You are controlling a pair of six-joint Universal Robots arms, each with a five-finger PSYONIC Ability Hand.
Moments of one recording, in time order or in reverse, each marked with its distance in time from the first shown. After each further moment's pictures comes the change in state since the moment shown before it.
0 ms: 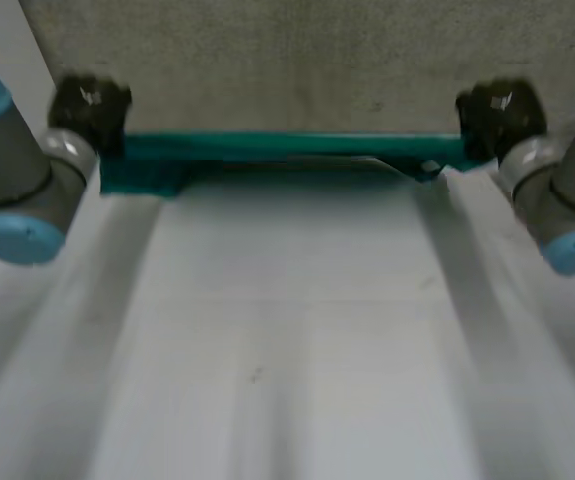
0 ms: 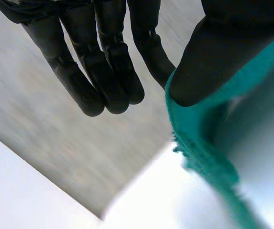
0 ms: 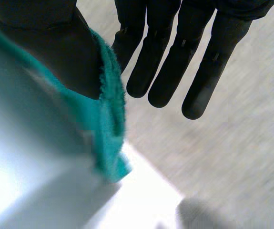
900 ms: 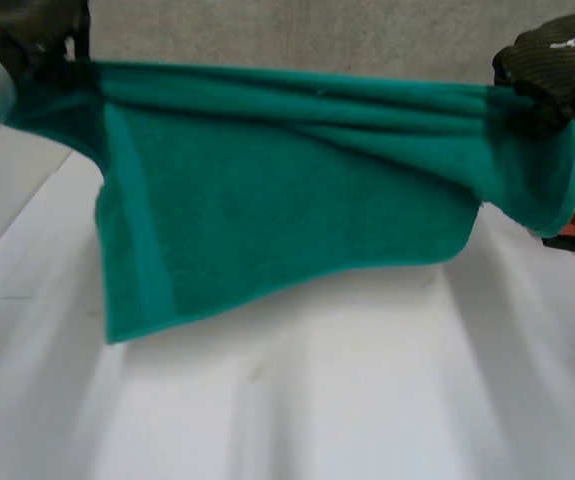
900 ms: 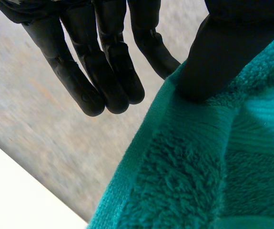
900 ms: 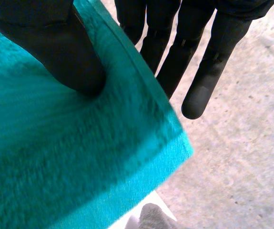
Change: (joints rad) left arm -0.005 0.387 -0.026 -0.242 0.049 0.003; right arm -0.029 -0.399 -0.013 0.490 -0.076 -0.152; left_hand -0.001 -0.002 0.000 0.000 -0.027; right_hand -0.005 0.000 -0.009 -0.004 -0.025
